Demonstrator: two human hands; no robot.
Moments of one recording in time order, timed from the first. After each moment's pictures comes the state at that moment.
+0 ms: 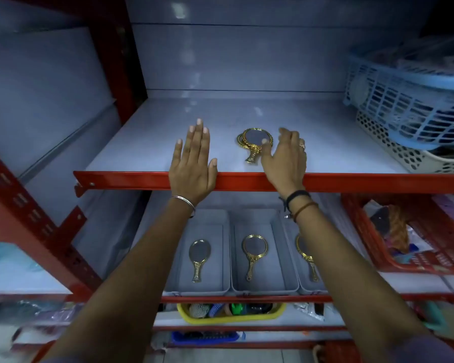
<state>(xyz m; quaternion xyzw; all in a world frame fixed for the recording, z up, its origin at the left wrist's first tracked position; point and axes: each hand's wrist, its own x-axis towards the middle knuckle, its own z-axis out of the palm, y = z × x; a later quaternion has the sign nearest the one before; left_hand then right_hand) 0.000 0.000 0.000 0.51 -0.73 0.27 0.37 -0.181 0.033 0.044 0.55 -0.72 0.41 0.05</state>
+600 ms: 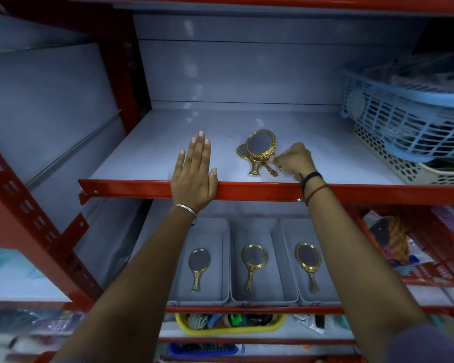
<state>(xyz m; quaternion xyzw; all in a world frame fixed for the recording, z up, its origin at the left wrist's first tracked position) -0.002 0.001 0.003 0.54 -0.73 0.26 0.33 -0.220 0.005 0.071 0.47 -0.76 0.38 -0.24</state>
